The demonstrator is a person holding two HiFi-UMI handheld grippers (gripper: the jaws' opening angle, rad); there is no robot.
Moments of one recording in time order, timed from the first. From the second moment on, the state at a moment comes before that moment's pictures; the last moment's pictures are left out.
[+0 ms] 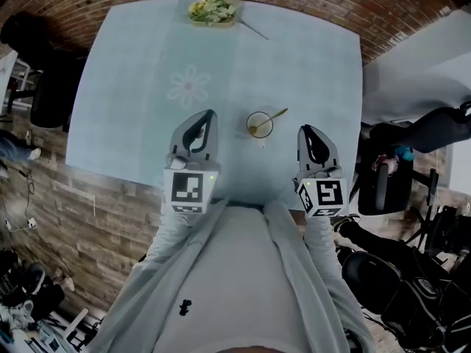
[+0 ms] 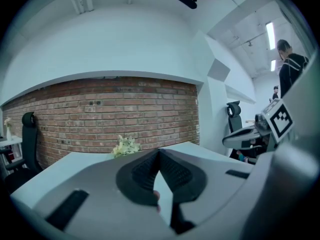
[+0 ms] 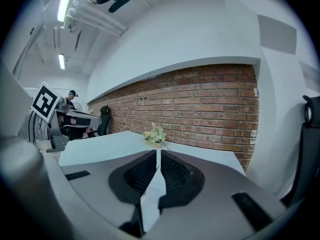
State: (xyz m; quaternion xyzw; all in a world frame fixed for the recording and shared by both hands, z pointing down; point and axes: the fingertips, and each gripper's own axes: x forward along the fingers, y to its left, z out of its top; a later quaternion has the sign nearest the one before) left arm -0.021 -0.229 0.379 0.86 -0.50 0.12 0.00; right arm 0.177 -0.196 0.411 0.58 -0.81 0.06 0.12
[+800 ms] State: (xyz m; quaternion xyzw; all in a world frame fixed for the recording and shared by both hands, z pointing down) left arm -0.014 -0.233 0.385 0.86 -0.50 0.12 0.02; right arm 0.157 -0.221 0.450 0.52 -0.84 0.12 0.12
